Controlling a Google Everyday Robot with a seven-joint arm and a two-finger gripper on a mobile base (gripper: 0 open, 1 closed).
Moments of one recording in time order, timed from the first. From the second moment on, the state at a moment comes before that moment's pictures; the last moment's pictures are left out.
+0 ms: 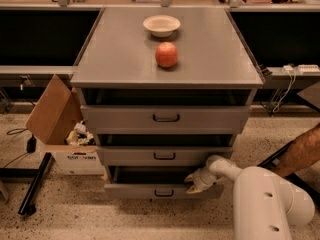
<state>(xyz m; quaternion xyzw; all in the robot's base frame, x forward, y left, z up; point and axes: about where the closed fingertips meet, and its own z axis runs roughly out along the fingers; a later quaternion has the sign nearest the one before) 0.622 -0.178 0.178 -0.74 0.63 0.11 0.20</state>
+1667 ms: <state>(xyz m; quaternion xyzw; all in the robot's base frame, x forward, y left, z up) 0.564 -0.187 0.154 -0.76 0.62 0.13 0.12</state>
